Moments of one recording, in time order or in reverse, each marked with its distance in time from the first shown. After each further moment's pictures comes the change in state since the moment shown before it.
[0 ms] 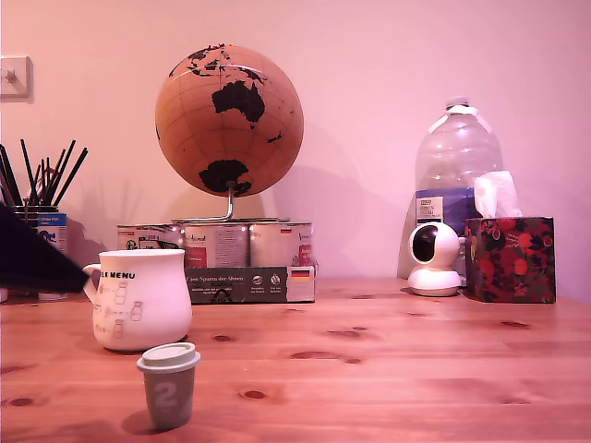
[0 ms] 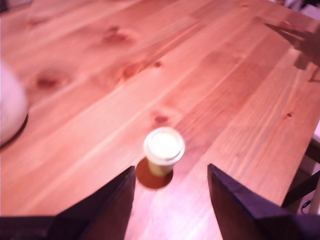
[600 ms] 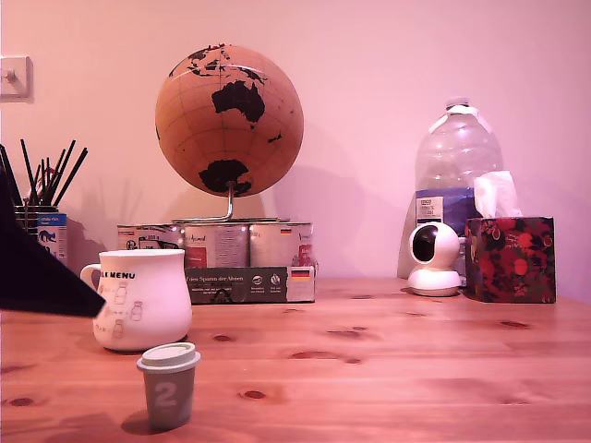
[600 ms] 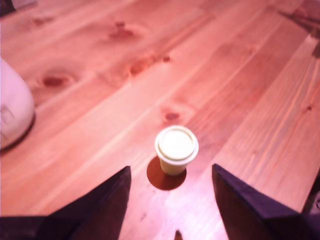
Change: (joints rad) arm -0.027 0.122 0.000 0.089 -0.047 0.018
